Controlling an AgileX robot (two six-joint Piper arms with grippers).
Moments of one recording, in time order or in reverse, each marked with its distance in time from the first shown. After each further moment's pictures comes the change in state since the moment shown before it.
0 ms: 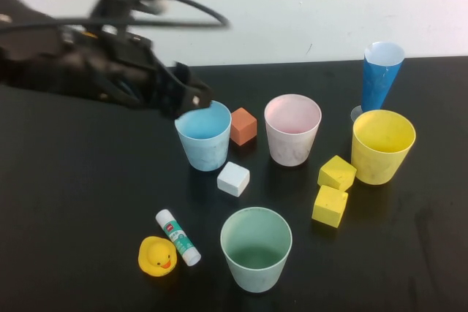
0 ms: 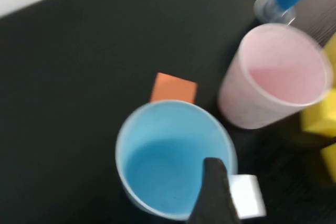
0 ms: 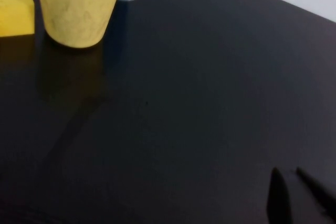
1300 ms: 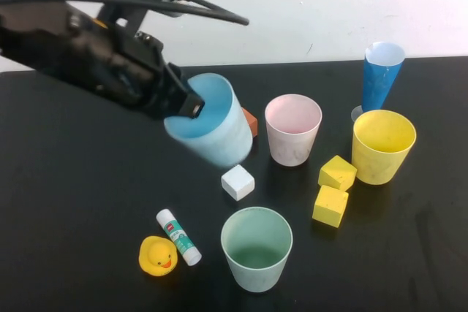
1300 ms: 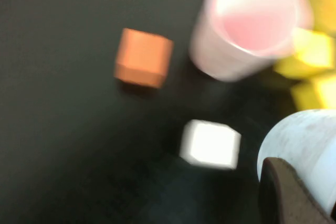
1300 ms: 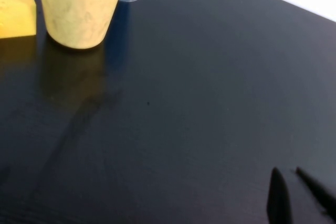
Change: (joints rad) right arm 0.000 0.000 0.000 0.005 0.000 0.000; left arm -0.026 0.013 -0.129 0.140 0.242 -0.091
